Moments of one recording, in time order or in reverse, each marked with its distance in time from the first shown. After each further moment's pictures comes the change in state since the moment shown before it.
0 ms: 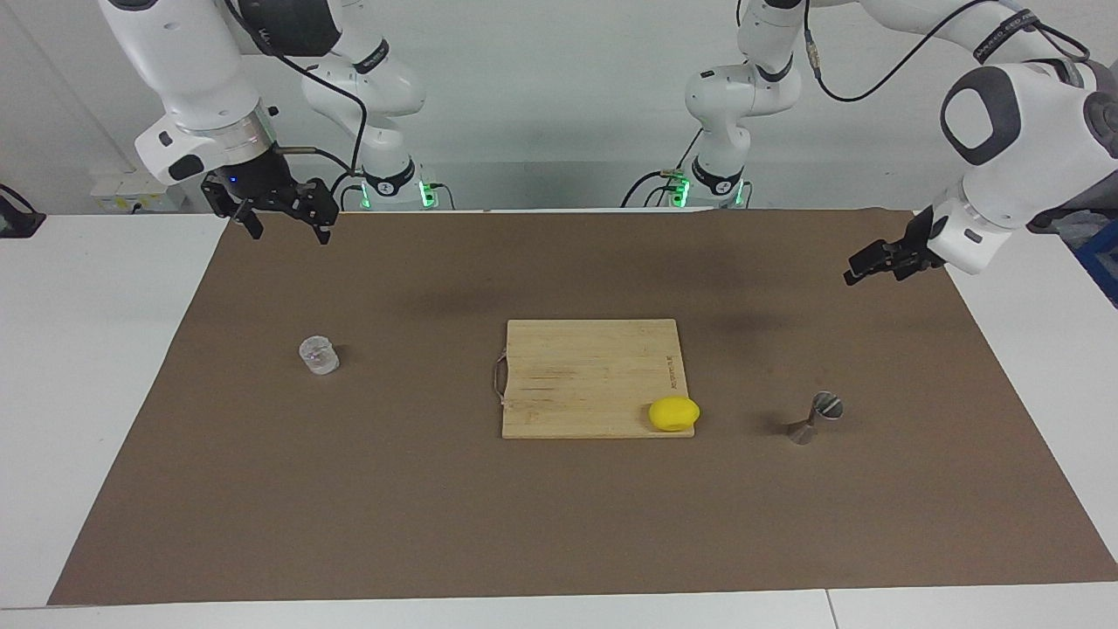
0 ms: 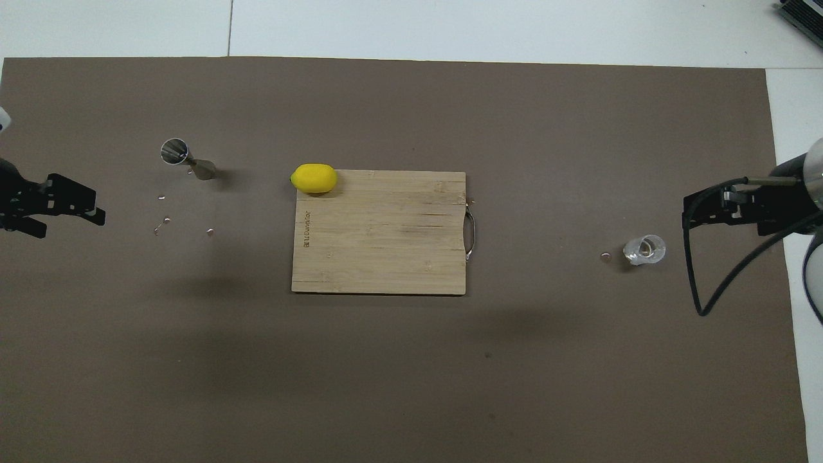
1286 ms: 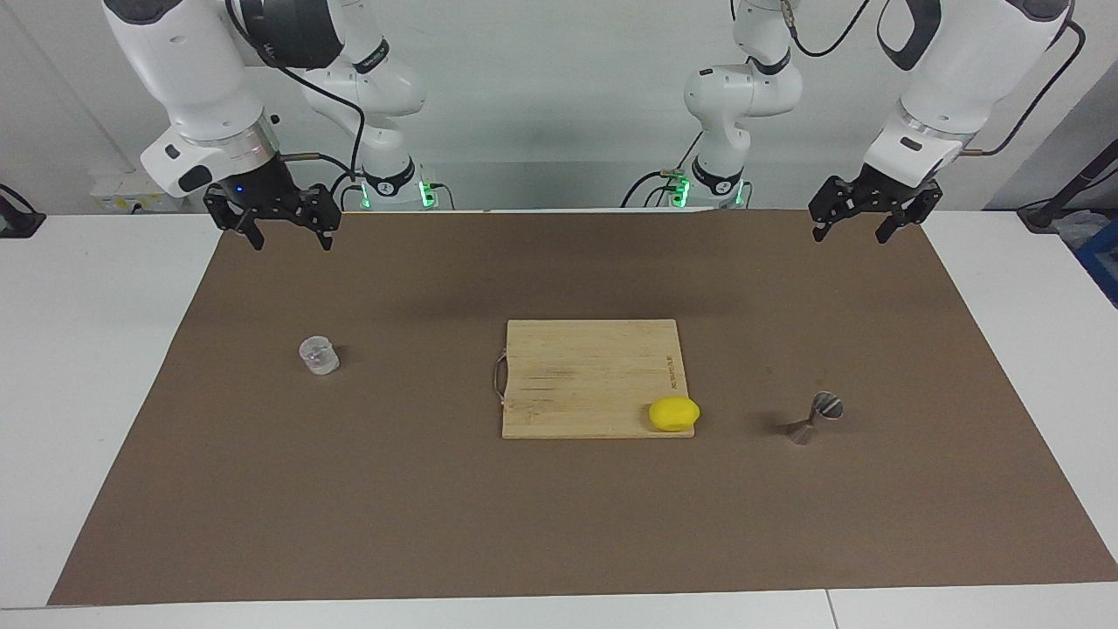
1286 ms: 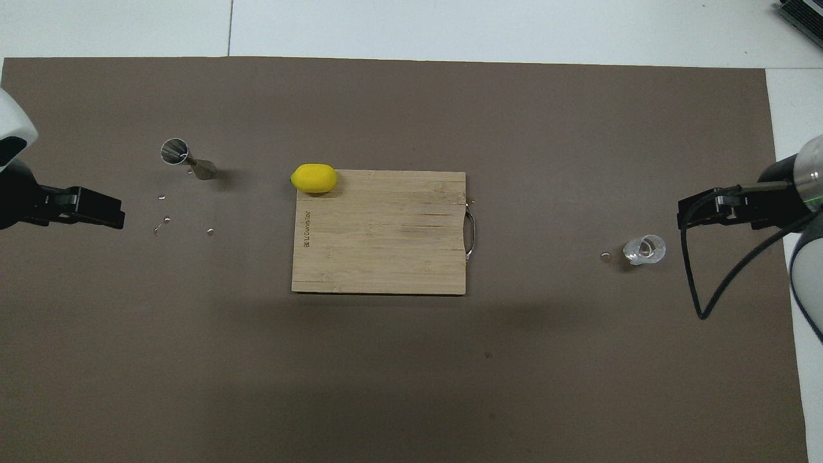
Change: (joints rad) left arm -0.087 -0.222 -0.145 -0.049 0.150 0.048 0.017; right arm -0.001 -0.004 -0.004 -0.025 0.000 0.046 -0.082
